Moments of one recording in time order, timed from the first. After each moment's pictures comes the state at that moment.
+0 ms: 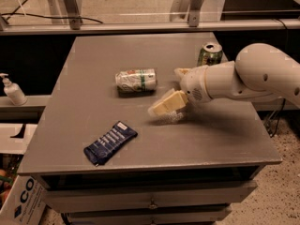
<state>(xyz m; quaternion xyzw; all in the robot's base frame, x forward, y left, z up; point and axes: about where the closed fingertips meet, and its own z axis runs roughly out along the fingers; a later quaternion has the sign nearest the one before) 0.577 -0.041 0.827 -0.46 0.74 0.26 0.42</state>
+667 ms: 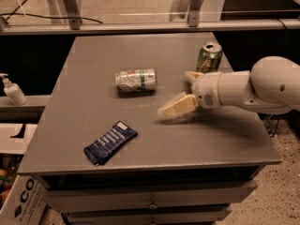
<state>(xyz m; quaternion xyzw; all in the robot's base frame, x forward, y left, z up) 0.577 -0.074 0.822 -0.42 0.74 0.26 0.45</state>
